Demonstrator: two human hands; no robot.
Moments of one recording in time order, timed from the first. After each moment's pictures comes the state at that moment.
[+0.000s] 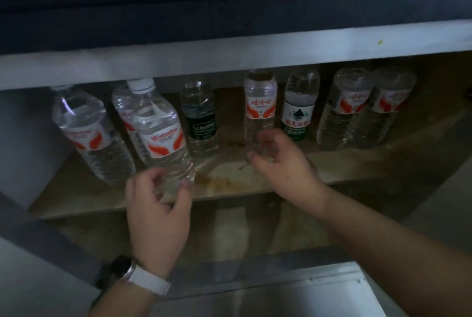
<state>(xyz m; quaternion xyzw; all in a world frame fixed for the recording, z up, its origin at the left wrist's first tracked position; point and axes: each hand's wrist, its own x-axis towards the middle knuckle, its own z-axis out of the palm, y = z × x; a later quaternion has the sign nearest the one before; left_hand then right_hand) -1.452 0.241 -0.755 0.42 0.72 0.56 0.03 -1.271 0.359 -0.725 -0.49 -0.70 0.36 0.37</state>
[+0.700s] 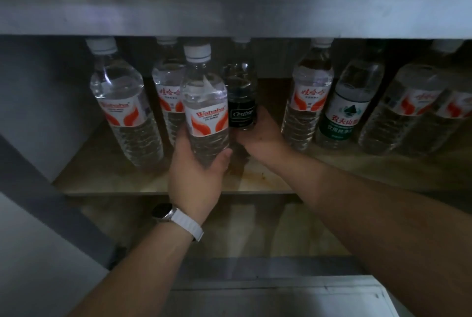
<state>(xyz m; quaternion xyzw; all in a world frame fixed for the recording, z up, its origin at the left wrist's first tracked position) -1.481 0.289 -0.761 0.42 0.68 0.59 0.11 -1.389 0.415 -0.746 -0.45 -0.70 0.43 0.35</state>
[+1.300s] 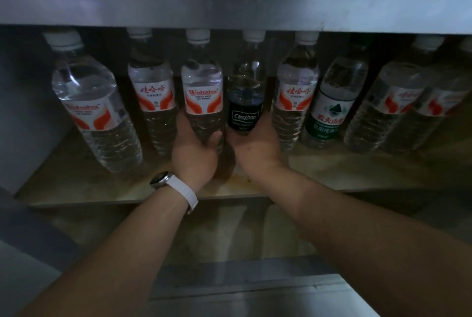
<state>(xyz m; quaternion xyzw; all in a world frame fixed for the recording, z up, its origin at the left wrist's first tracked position) -1.487 0.355 -0.767 0.47 0.70 0.53 0.10 -1.387 0.415 -0.763 -0.57 -0.63 0.32 0.43</state>
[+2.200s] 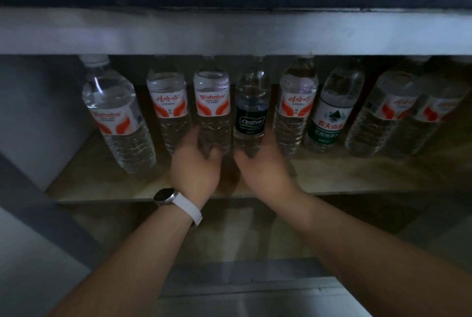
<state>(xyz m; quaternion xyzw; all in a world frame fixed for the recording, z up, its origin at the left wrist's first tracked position) -1.485 0.319 -0.759 0.46 0.71 0.52 0.07 -1.370 0.368 -0.762 -0.51 -0.67 0.36 0.41</state>
